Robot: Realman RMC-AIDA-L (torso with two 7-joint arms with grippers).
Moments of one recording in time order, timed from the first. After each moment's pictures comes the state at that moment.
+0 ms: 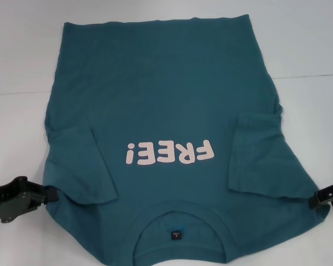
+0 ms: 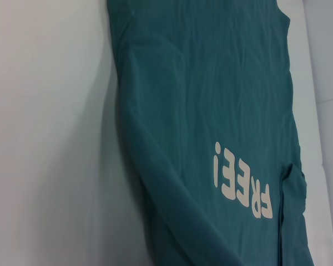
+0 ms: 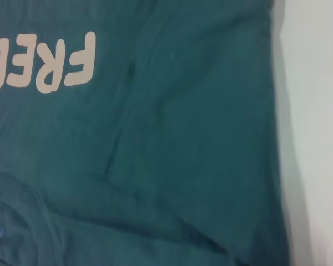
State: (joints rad) left arm -0.53 -2.03 0.45 0.72 2.36 1.56 -2.54; right arm 0.65 1.90 -0.66 -0.77 -2.69 -1.58 2.48
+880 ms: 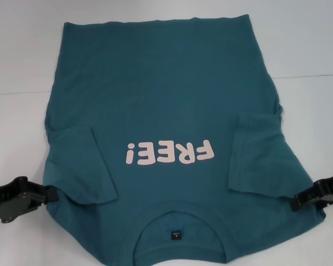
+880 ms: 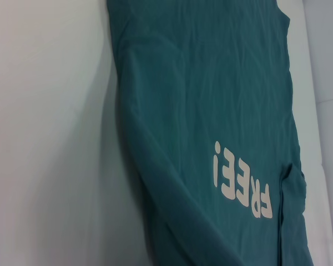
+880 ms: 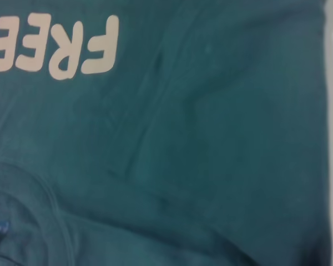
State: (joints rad) left arm -0.53 -2.03 0.45 0.72 2.36 1.56 -2.54; right arm 0.71 1.93 -0.72 -0.72 -2.72 -1.53 2.50
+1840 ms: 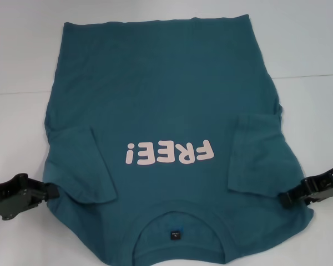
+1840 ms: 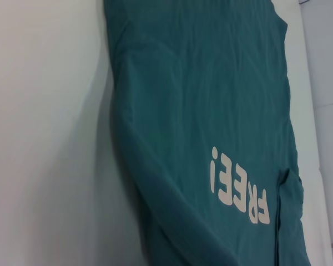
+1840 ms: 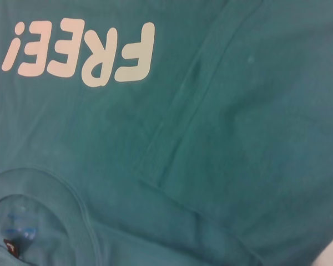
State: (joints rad) left arm -0.54 -2.03 0.45 0.72 2.35 1.55 -2.54; right arm 0.73 1.94 -0.74 -0.70 -2.68 -1.52 2.50
